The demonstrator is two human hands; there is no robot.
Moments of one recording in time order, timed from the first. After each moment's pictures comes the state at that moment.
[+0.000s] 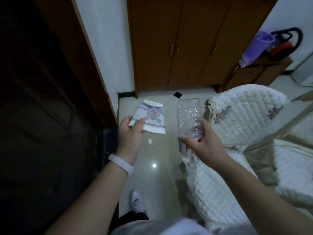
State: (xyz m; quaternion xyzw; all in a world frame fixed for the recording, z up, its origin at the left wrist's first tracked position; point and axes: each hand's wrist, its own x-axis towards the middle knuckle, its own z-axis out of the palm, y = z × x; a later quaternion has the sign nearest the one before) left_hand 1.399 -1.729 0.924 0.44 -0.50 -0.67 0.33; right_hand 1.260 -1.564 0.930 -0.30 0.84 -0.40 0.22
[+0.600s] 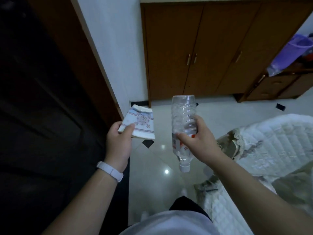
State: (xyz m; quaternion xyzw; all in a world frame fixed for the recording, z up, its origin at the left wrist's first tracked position) left_hand 1.341 -1.865 0.931 0.50 -0.50 -0.62 0.35; right_hand 1.165 -1.726 0.927 -0.33 0.79 -0.44 0.25
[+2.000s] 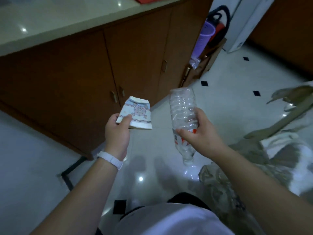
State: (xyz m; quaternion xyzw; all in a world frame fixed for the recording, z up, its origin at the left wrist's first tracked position) left_hand 0.801 -2.181 0.900 0.32 -0.59 -0.73 0.10; right_hand 0.770 -1.951 0.942 -0.06 0.89 -0.44 0.10
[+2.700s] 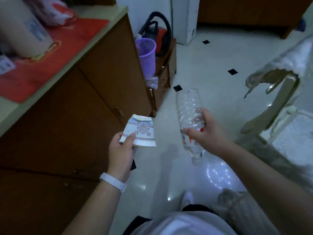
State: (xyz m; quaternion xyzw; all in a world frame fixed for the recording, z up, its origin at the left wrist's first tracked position) left_hand 0.503 -2.003 0.919 0.19 -0.71 -0.68 -0.02; right_hand 0.514 -1.756 0.912 0.13 0.83 -0.53 0.01
